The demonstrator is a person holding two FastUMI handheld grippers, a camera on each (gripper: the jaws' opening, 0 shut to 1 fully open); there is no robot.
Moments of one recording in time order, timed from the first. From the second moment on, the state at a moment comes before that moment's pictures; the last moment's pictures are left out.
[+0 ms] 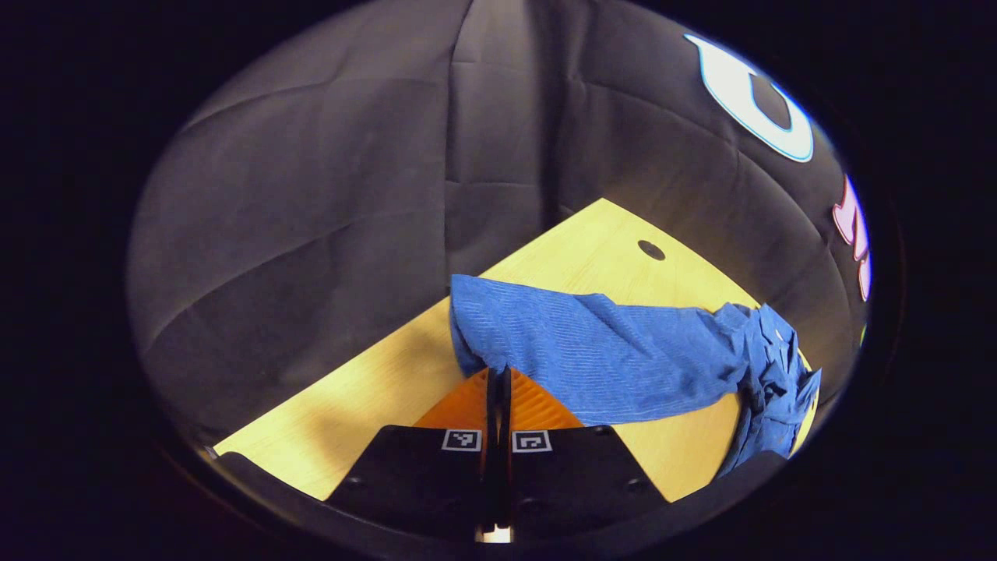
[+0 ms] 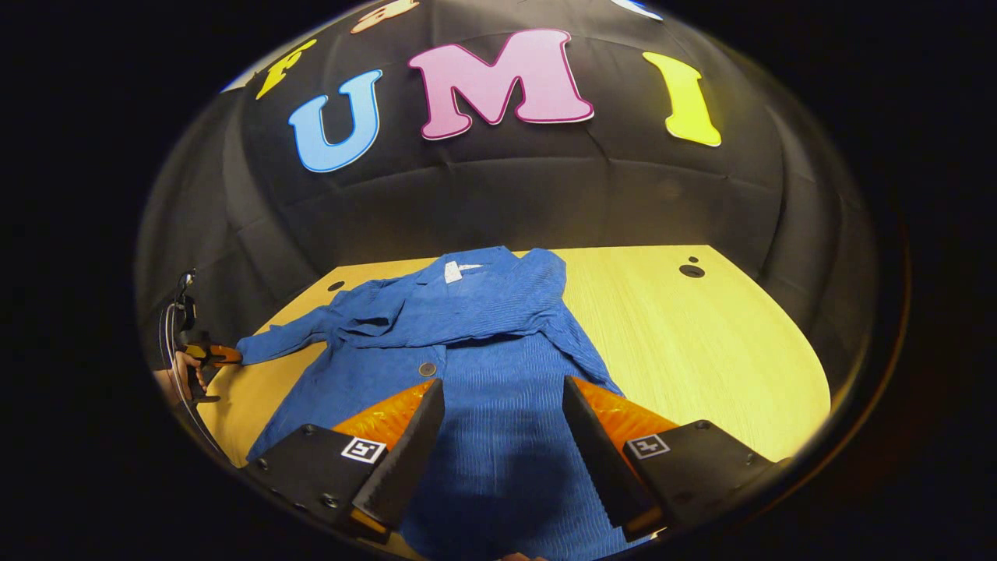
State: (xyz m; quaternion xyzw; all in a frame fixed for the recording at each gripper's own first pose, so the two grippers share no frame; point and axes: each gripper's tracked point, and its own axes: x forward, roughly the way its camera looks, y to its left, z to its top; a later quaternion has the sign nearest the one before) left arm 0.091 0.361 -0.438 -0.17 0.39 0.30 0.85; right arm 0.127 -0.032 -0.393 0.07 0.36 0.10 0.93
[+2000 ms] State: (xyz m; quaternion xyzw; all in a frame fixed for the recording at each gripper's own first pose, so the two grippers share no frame) left arm 0.291 -0.160 -0.352 -0.14 0.34 -0.10 0.92; right arm 0.077 -0.193 -0.430 0.09 0.43 -0.04 0.90
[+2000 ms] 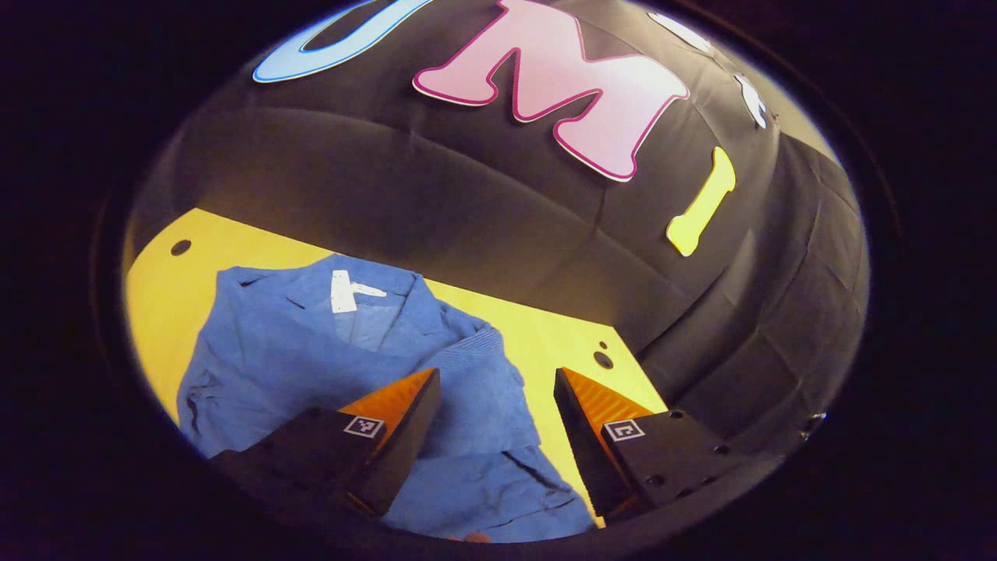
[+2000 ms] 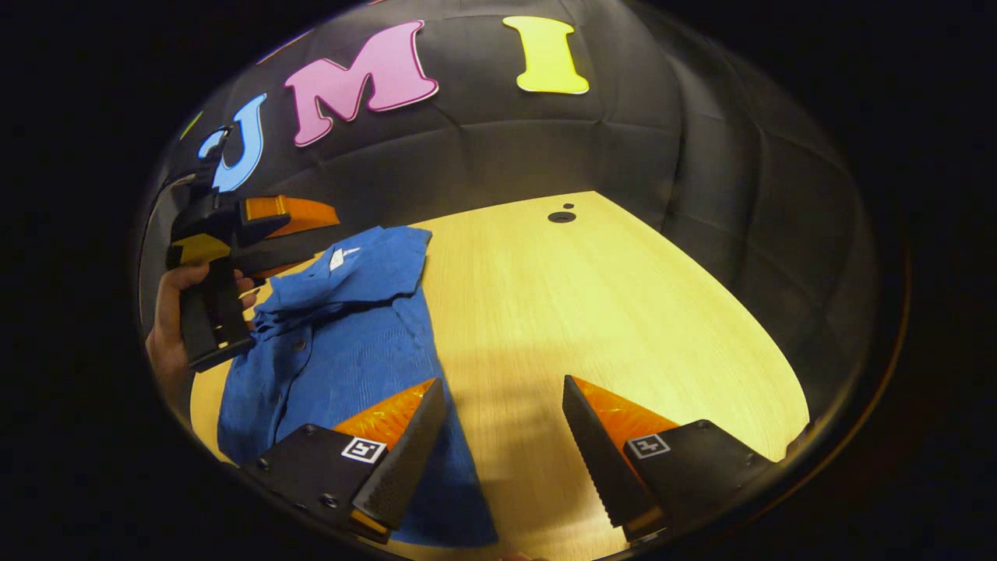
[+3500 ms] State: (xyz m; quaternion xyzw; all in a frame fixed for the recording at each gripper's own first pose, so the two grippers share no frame) left arm -0.058 0.010 -0.413 -0.07 0.53 0.02 0.84; right arm -0.027 -0.114 -0.454 0.05 0.56 -0.03 0.83
